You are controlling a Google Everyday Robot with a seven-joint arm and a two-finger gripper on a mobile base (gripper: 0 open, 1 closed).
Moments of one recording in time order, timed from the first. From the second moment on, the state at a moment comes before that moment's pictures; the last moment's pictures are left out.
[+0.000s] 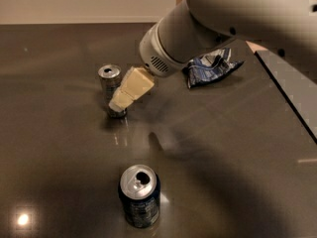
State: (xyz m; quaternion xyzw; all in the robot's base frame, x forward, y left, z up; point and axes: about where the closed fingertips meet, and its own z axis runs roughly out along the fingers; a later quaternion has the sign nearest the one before) arm 0.524 0.053 0.950 -0.56 0.73 0.13 0.36
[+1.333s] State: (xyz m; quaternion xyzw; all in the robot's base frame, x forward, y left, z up) arm 0.535 0.119 0.920 -0.55 0.72 0.15 0.39
